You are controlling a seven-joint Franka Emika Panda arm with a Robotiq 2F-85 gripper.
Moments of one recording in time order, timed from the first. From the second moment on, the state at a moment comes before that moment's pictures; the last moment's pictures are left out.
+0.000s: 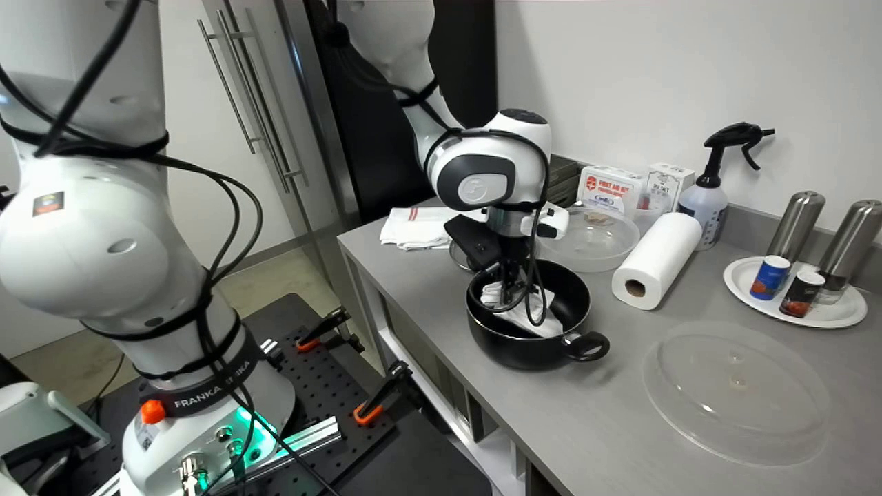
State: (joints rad) arm -0.14 0.39 -0.12 -2.40 0.25 2.73 -0.16
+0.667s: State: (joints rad) arm -0.15 0.60 -0.09 -2.27 0.23 2.67 -0.13
